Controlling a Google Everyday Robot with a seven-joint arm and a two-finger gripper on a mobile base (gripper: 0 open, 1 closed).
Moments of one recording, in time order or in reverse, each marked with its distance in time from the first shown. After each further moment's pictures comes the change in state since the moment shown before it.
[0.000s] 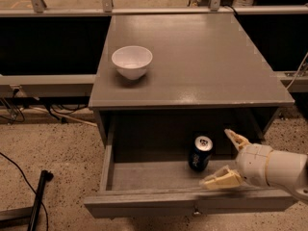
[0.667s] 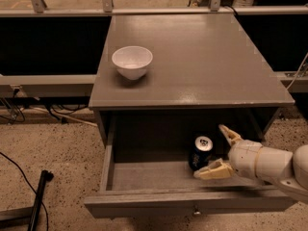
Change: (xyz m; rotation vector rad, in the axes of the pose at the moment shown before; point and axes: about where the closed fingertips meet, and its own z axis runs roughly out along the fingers) arm 0.010 -0.024 0.040 0.003 -0.107 -0.012
